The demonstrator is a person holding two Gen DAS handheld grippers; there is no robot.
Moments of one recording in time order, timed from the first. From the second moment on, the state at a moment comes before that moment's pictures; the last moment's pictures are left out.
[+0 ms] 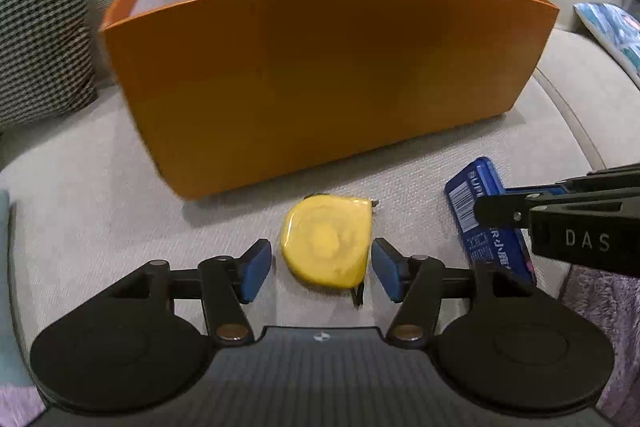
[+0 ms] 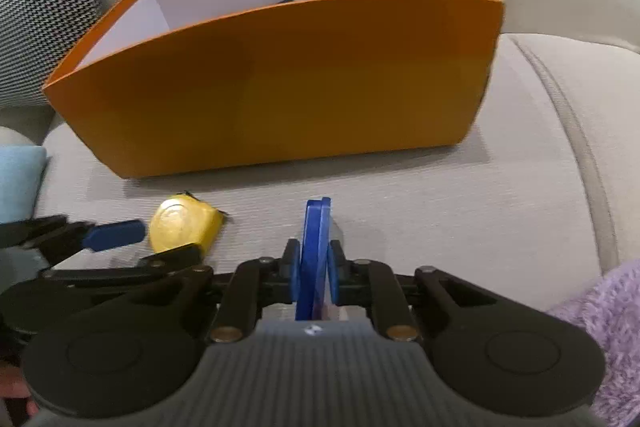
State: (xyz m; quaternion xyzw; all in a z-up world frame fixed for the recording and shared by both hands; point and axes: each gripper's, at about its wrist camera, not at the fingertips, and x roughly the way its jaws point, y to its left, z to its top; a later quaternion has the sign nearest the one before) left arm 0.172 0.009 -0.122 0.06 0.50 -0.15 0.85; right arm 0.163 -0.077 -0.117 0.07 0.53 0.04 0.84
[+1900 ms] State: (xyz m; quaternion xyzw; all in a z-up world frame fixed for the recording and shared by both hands) left arm 0.315 0.004 -0.023 -0.04 0.51 -0.23 0.83; right arm 0.323 -0.094 -0.053 -0.41 0.47 0.47 0.63
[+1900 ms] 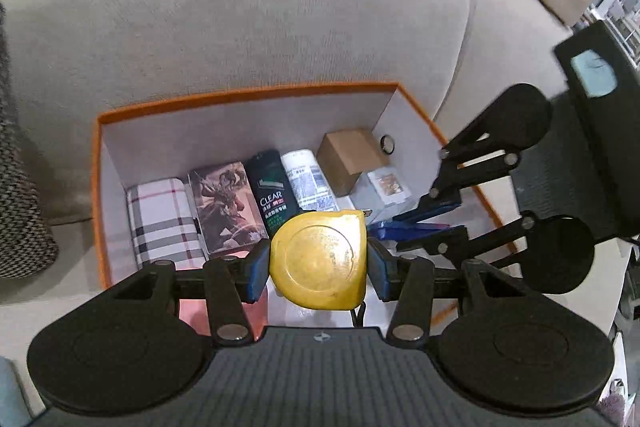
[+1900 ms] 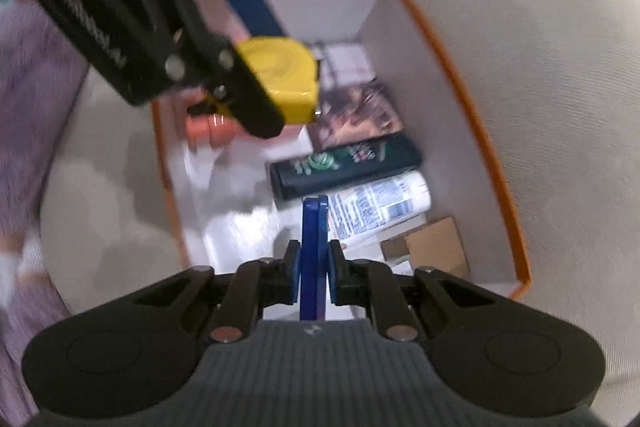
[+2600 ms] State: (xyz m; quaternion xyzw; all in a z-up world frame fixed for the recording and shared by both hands) left arm 0.336 0.008 -0.056 -0.04 0.55 -0.23 0.81; right arm 0.335 -0.080 -0.090 -0.43 0.50 0.51 0.55
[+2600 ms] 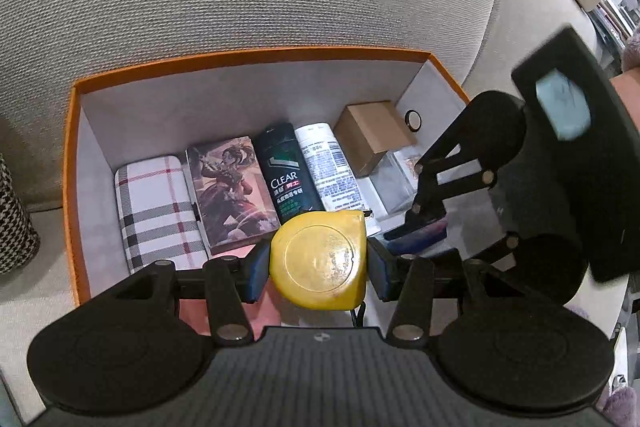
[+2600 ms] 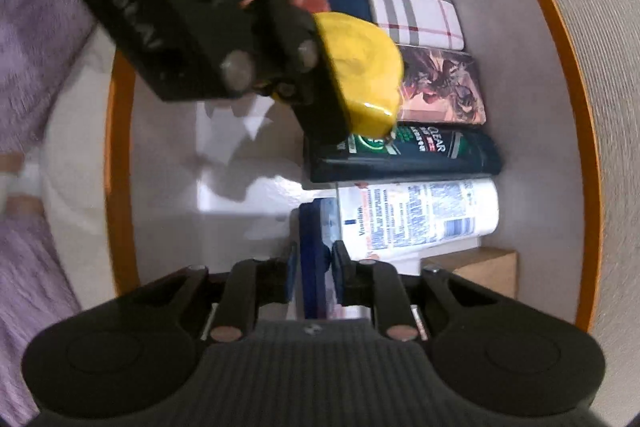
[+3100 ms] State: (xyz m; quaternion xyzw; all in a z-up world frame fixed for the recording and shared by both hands) left arm 0.331 0.011 -0.058 -0.04 0.56 -0.22 0.80; right arm 0.350 -0.083 -0.097 -0.35 0.53 0.52 0.57
